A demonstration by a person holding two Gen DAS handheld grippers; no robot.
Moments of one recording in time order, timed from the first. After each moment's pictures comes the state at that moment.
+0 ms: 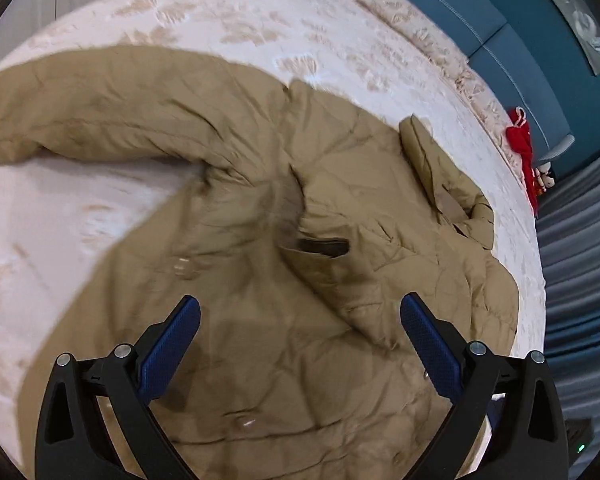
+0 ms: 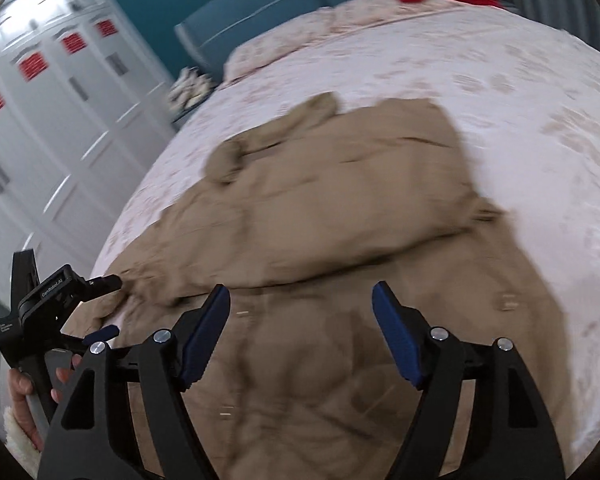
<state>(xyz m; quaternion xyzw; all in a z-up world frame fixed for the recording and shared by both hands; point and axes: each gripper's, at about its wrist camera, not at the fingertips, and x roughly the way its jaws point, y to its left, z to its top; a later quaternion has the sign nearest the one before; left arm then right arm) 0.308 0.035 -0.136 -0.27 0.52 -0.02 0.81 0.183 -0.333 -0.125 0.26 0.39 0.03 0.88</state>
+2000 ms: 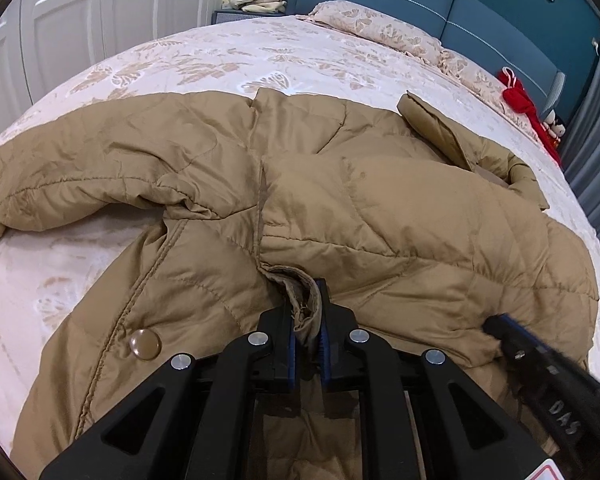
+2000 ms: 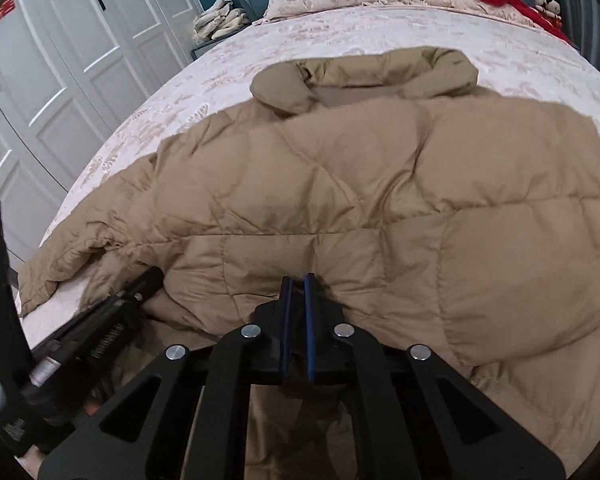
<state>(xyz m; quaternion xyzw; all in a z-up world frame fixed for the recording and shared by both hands) 0.324 0.001 -0.182 -0.11 0.45 -0.02 0.89 0.283 -0.208 -0.168 0.13 0.46 0.09 0.88</state>
